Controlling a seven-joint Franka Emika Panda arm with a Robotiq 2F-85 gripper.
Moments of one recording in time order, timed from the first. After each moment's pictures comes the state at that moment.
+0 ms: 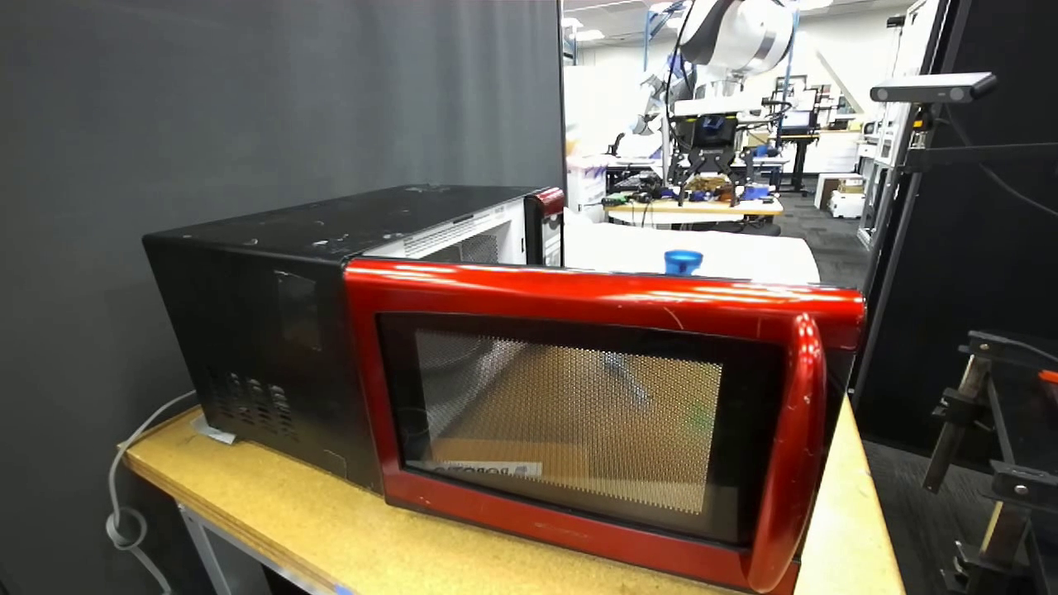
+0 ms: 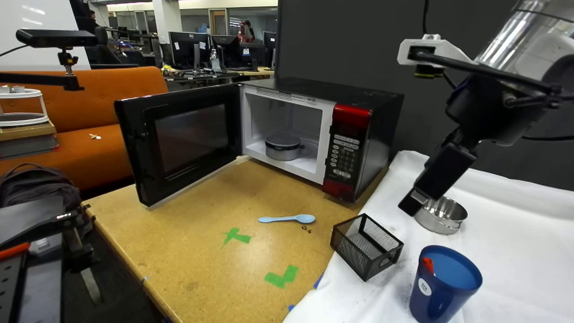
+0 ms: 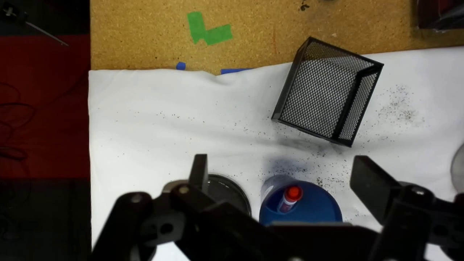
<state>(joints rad) -0.32 0.67 -0.23 -1.54 0.38 1.95 0.64</state>
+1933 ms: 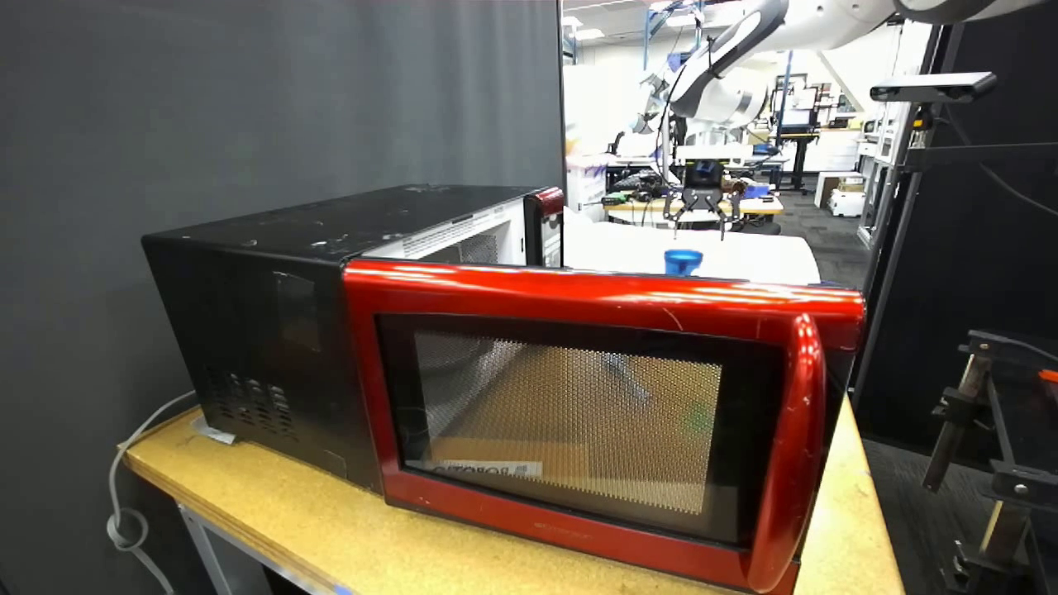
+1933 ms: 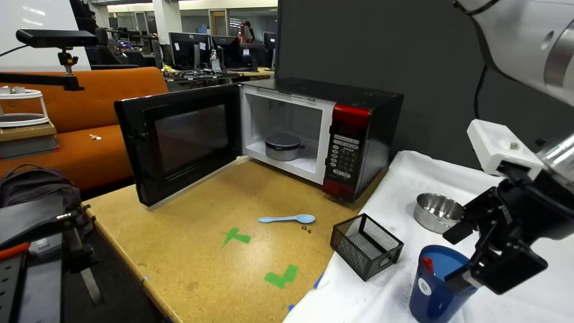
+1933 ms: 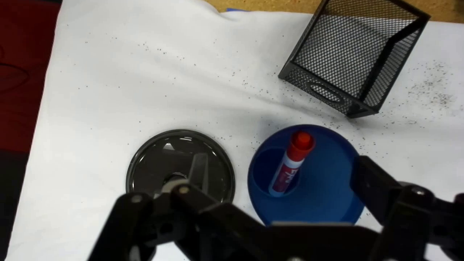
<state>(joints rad) -0.48 1.13 -0.18 -0.94 0.39 1.72 0.46</state>
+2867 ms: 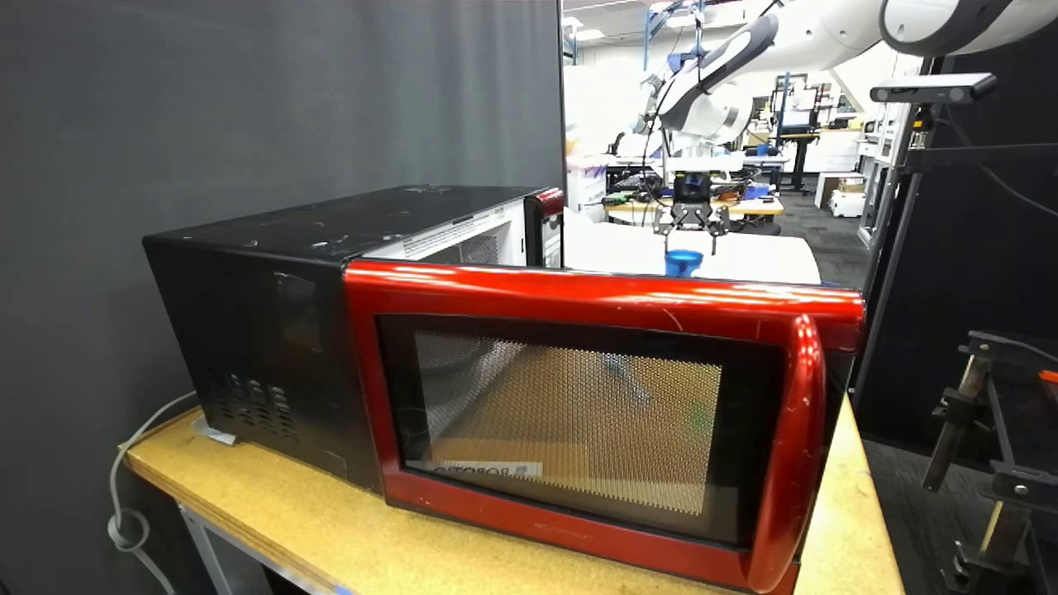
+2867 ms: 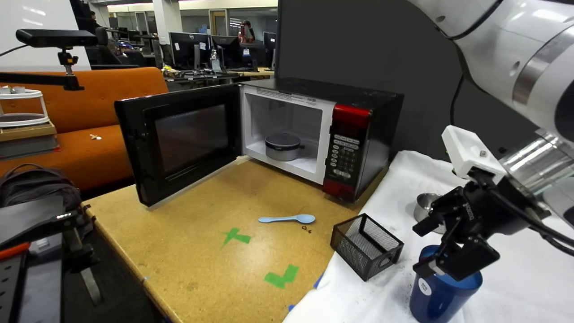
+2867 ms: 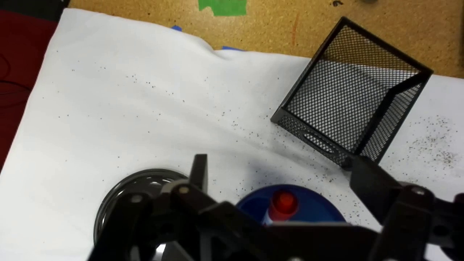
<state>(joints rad) -0.48 1.22 -0.12 -0.82 0.38 1.61 0.45</state>
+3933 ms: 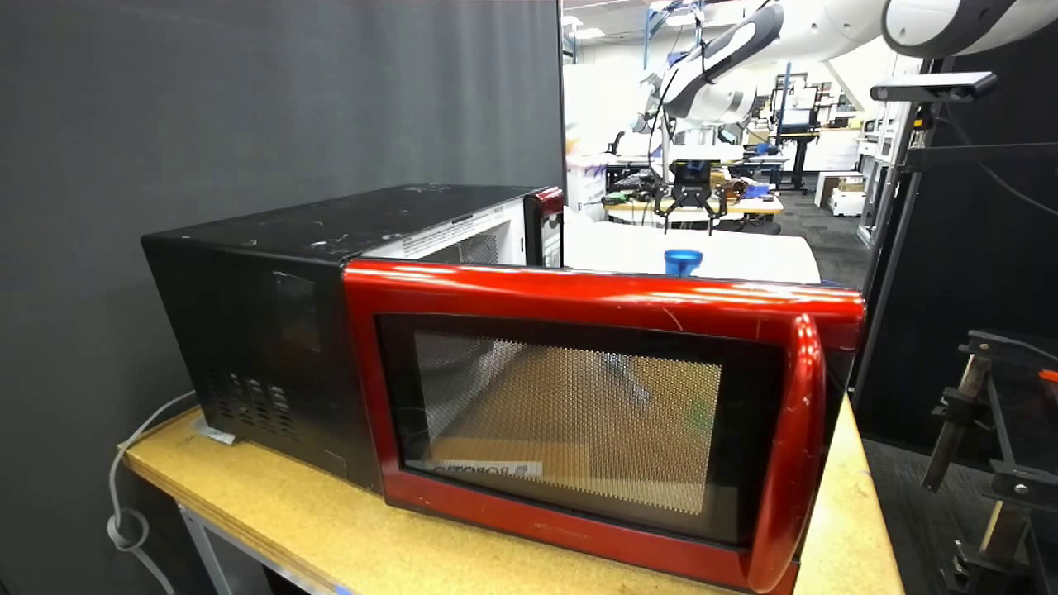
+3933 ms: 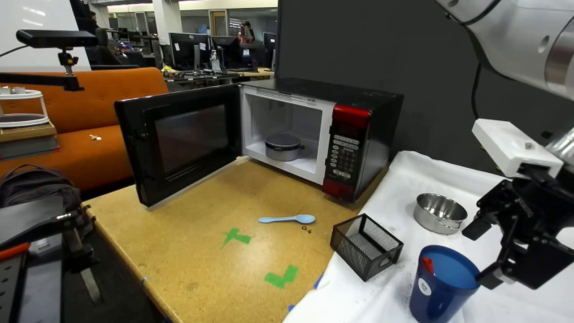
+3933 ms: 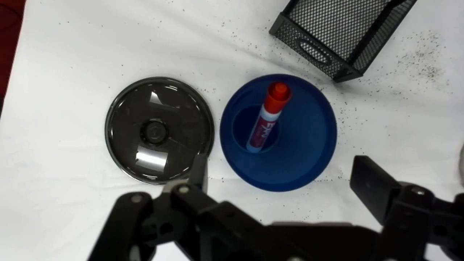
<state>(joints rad) -0.48 1.22 -0.15 -0.74 0.32 1.73 0.43</state>
